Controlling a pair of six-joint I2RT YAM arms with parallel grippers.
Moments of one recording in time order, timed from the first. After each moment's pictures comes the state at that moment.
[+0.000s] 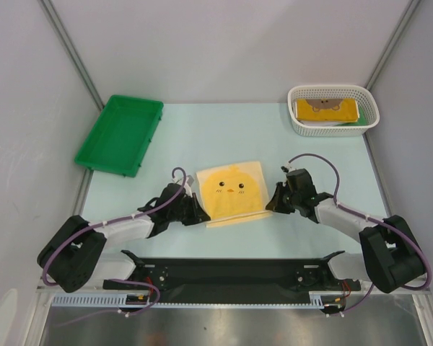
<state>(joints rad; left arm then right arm) -0.63 1.28 0.39 0.15 0.23 -0.79 0.42 1.29 0.53 -0.08 -0.19 0.55</state>
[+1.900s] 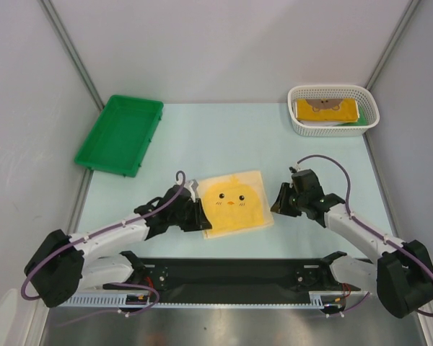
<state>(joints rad) -0.75 1.11 0.49 -0.20 0.17 -0.80 0.44 1.09 0.56 -0.35 -0.14 0.61</state>
